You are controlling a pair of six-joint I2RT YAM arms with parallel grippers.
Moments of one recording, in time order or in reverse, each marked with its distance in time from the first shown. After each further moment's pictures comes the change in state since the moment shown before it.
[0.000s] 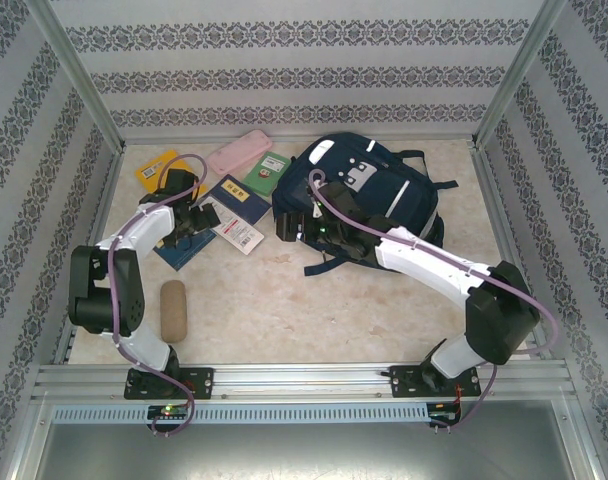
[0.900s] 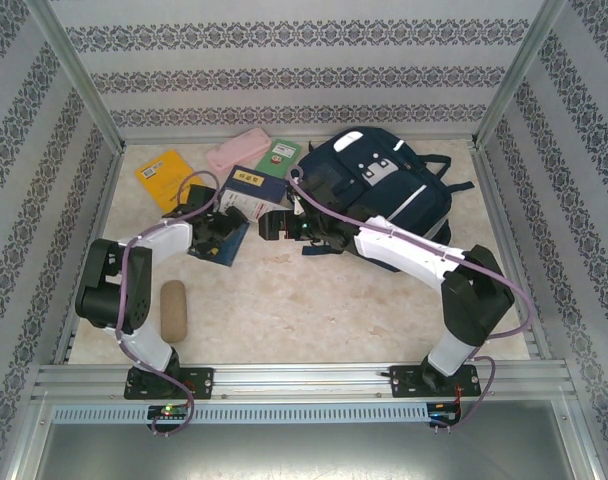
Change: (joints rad) left arm -0.164 0.011 -0.185 0.337 0.257 -0.415; right arm 0.032 0.152 0.154 -0.053 -0.053 -0.003
